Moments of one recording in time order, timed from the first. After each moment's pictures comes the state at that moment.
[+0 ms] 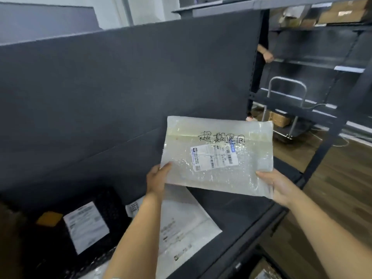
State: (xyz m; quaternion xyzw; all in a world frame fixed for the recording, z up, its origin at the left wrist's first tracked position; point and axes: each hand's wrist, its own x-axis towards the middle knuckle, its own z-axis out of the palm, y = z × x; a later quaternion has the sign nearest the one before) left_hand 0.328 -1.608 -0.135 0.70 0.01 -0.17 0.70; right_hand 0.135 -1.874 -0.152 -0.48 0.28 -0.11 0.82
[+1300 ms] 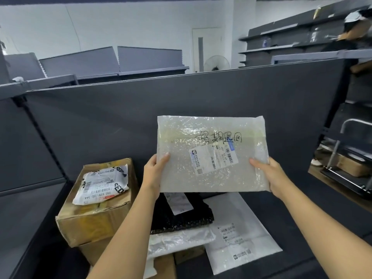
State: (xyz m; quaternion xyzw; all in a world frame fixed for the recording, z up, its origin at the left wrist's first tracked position) left_hand 0.299 -1.350 -0.032 0.62 -0.06 -0.01 0.79; right_hand 0.217 -1.665 -0.048 -0.63 0.13 -0.14 0.75
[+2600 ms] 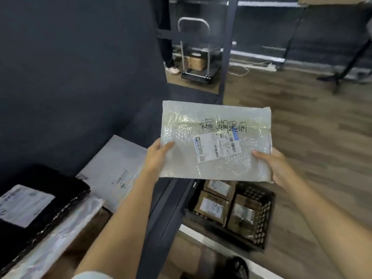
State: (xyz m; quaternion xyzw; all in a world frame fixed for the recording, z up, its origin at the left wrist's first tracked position) left_hand 0.157 -1.609 -0.175 0.71 -0.23 -0.37 0.55; right_hand -0.128 -1.749 -0.207 -0.43 0.52 -0.30 0.68
